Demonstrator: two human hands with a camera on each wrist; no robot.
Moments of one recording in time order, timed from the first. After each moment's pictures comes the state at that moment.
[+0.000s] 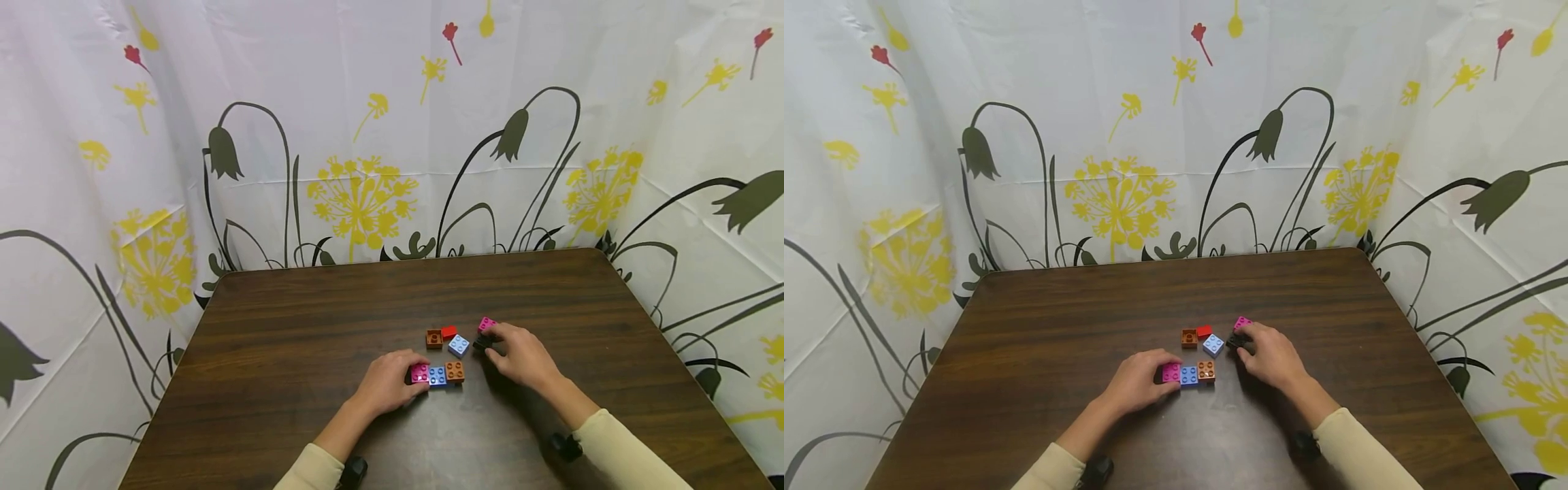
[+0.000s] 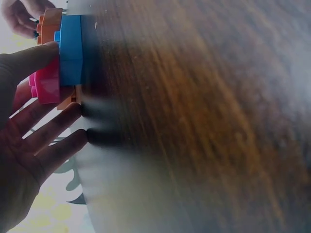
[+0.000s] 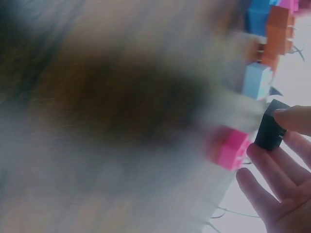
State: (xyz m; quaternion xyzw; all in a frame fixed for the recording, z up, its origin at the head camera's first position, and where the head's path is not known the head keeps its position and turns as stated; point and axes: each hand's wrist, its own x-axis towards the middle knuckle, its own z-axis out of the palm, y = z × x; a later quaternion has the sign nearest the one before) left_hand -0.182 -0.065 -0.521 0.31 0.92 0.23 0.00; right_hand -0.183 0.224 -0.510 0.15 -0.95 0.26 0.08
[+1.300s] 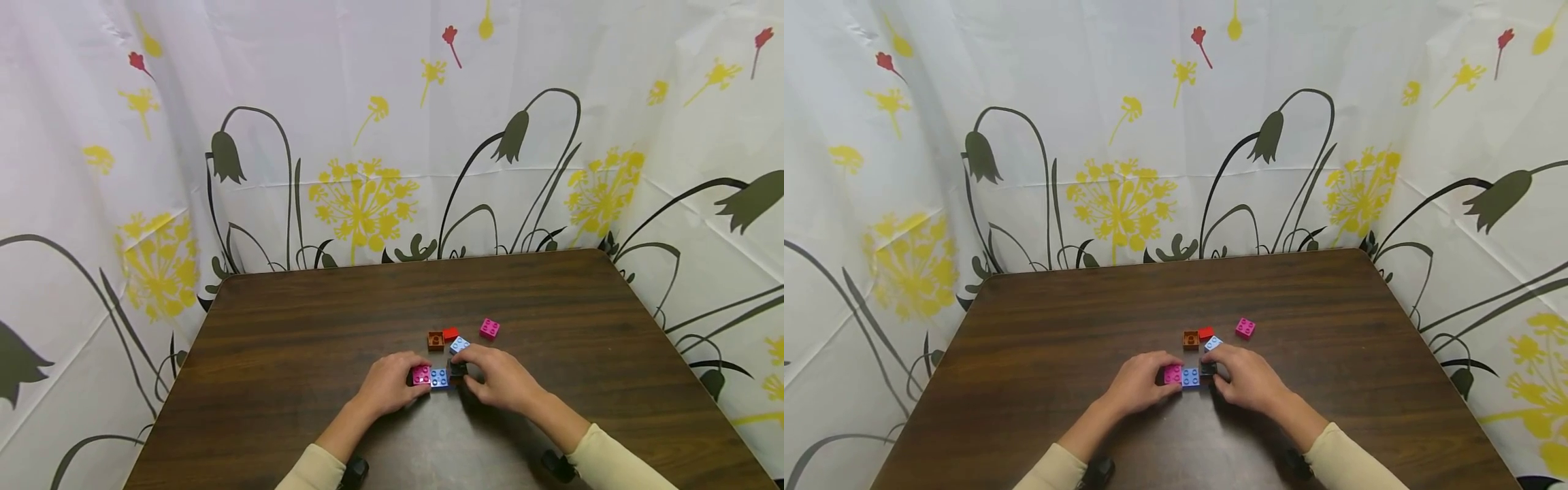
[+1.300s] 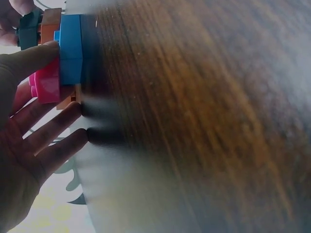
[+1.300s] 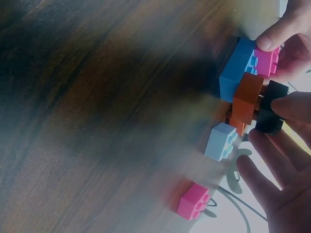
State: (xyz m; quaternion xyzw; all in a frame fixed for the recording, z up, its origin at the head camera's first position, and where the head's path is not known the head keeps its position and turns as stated) left_hand -0.183 -0.064 -0.518 0.31 0.92 0.23 0.01; right_hand -0.159 0.184 -0.495 0.29 -0.92 0.25 0.04
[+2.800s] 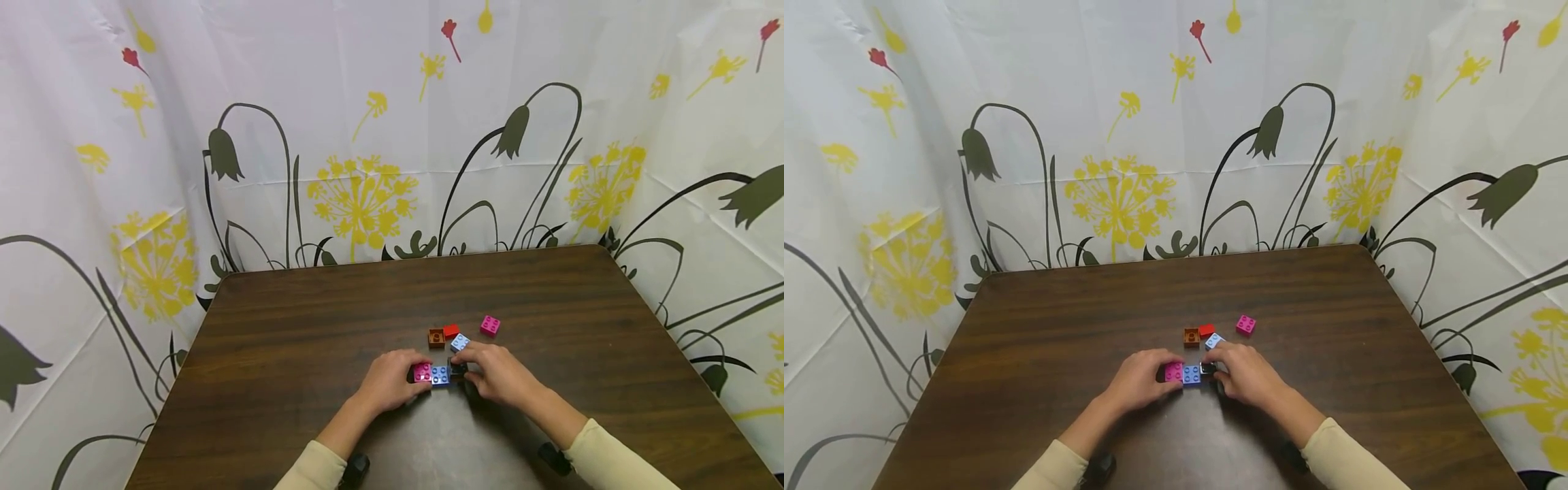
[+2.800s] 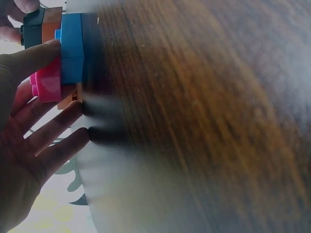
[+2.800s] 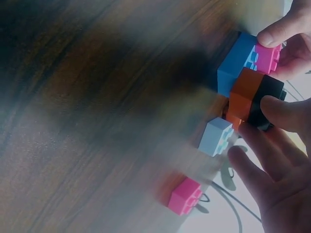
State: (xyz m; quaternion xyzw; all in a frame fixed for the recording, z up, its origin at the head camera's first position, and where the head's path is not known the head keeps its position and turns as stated) left_hand -0.187 -0.064 -0.519 0.31 0.92 0.22 0.01; right_hand -0.164 0.180 -0.491 0.29 -0.92 0.25 0.02
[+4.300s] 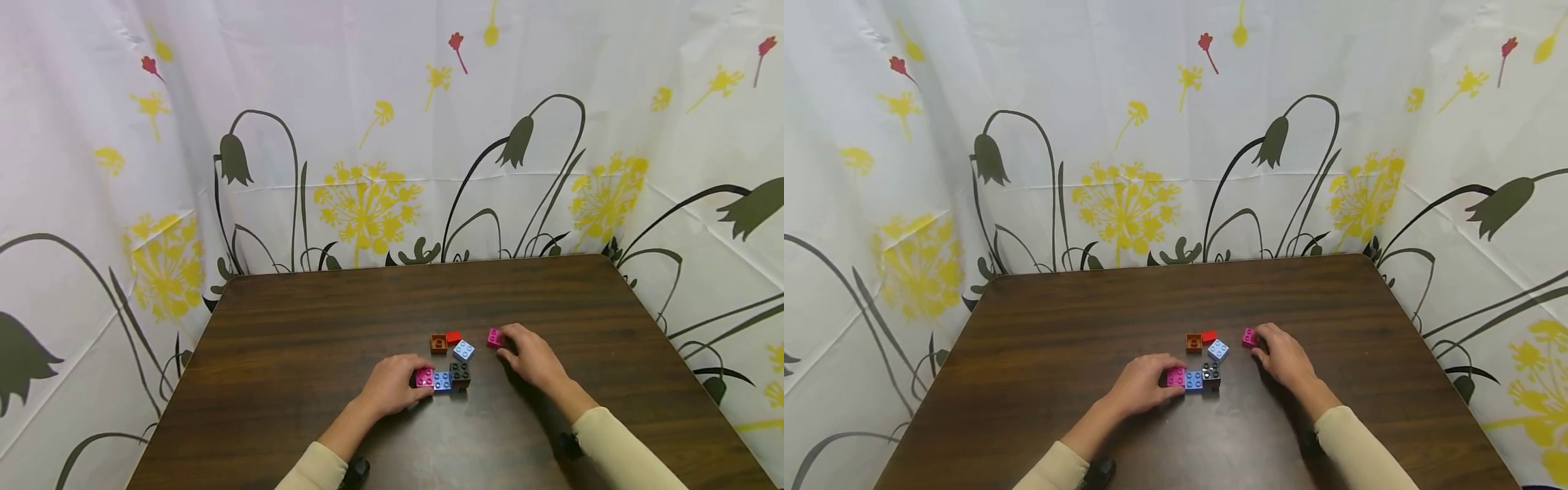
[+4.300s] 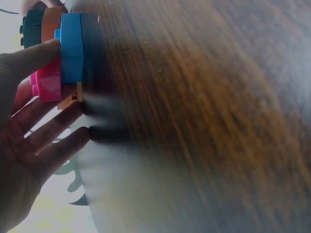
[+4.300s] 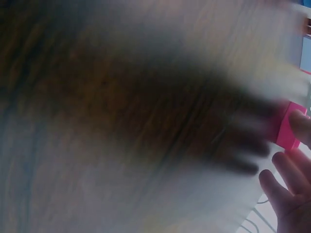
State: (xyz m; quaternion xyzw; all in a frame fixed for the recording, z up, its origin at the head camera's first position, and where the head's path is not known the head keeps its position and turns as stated) left_hand -0.186 -0.067 -0.519 0.32 0.92 0.22 0.02; right_hand -0.203 0.245 -0.542 0.16 -0.95 0.24 0.11
